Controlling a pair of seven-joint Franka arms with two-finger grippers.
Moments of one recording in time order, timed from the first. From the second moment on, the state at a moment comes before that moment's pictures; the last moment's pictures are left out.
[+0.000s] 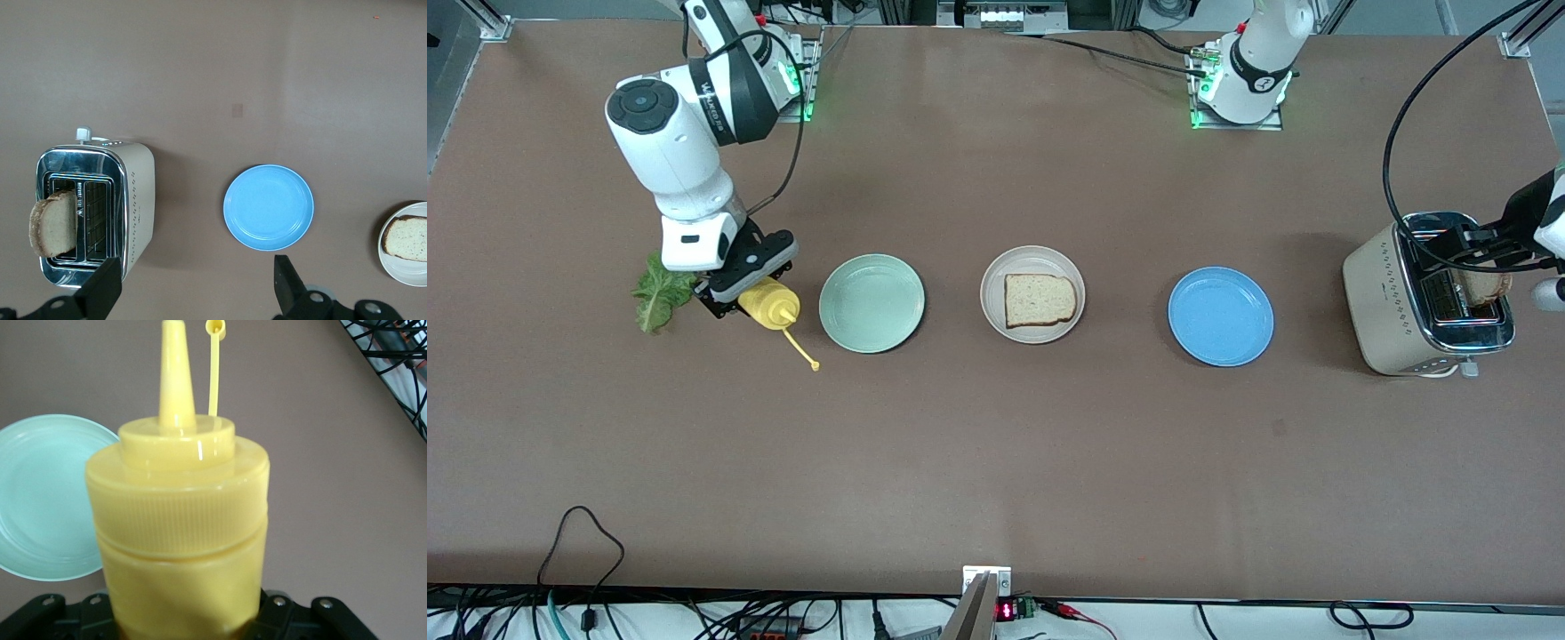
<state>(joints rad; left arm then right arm) 0.09 0.18 -0.09 -1.39 0.05 1.54 -0.13 0.15 0.04 0.14 -2.26 -0.18 2.59 -0.45</state>
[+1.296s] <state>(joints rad) 0.07 0.18 -0.10 -1.39 0.11 1.54 -0.13 -0.20 -0.03 0.23 -2.27 0.74 2.16 -1.65</state>
